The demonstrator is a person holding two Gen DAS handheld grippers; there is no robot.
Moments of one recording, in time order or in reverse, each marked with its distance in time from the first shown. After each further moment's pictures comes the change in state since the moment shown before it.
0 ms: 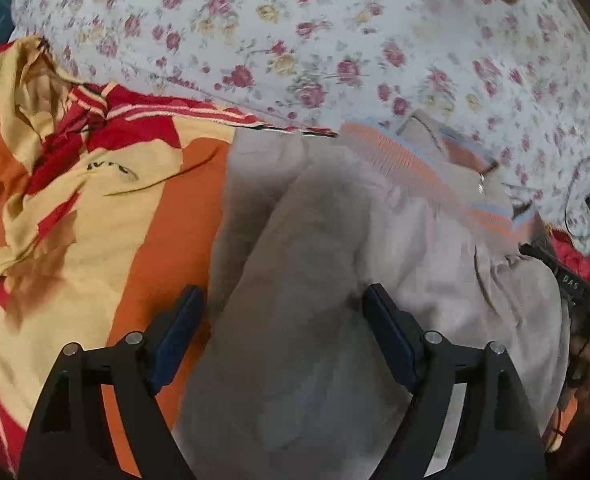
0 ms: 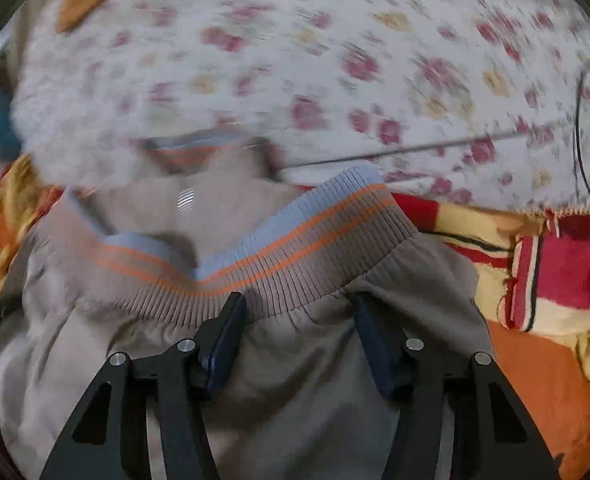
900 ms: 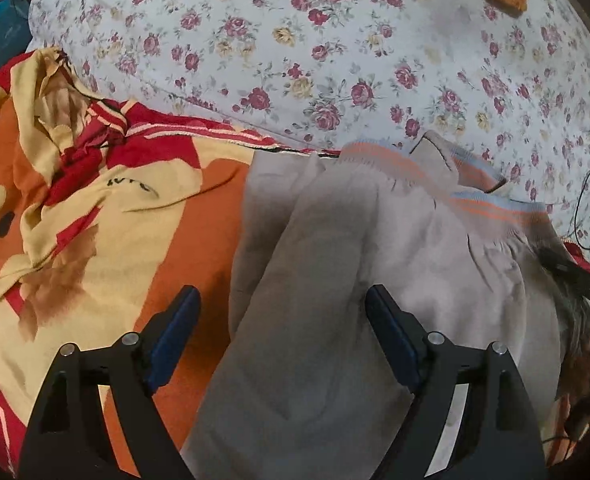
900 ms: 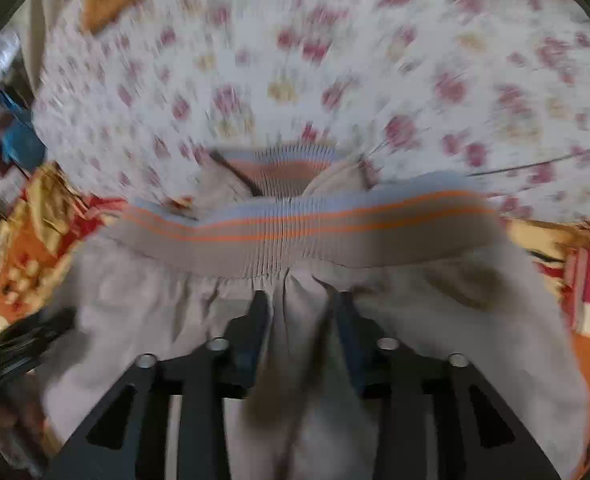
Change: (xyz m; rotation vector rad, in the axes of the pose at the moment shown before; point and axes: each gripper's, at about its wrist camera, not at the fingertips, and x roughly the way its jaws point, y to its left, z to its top) left arm -0.010 -0.001 -0.001 0.006 -0.083 0.062; right arm -0.023 0.051 0.007 -0.017 -0.030 0.108
